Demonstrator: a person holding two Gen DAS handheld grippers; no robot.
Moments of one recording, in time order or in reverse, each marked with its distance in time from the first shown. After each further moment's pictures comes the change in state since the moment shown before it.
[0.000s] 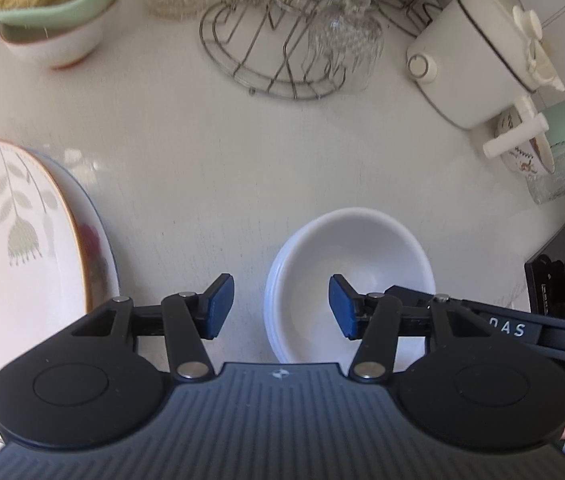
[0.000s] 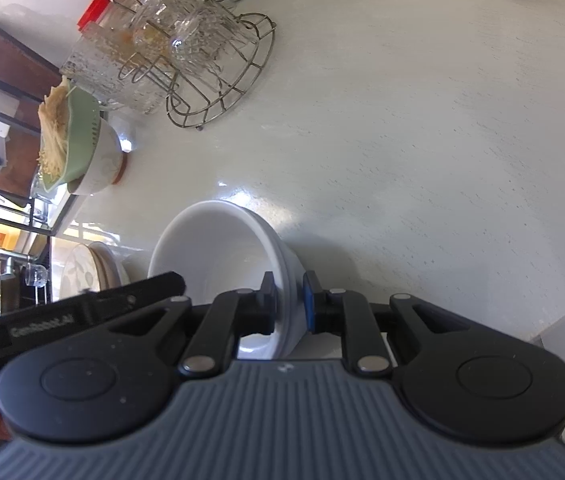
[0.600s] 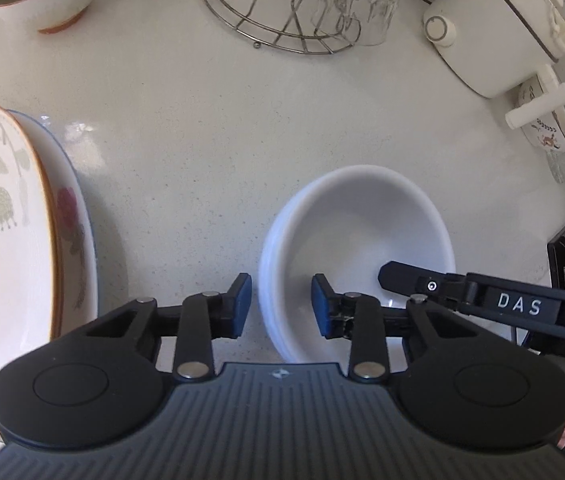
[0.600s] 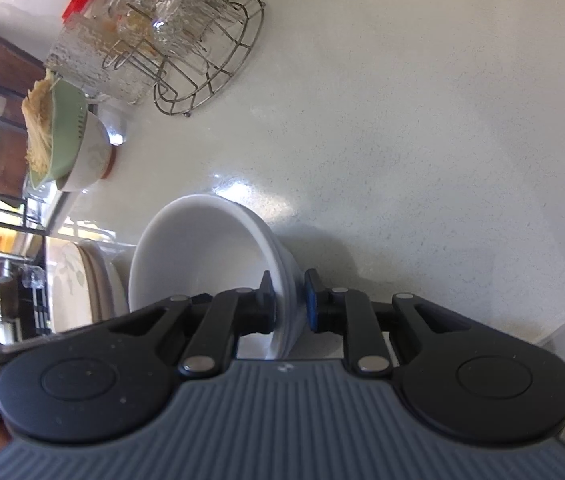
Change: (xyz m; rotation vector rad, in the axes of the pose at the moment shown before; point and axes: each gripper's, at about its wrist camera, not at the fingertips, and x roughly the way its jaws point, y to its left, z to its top) left arm 0.029 -0.001 -0.008 0.014 0.061 0.037; right arm 0.021 -0.003 -0.004 0.042 0.029 0.006
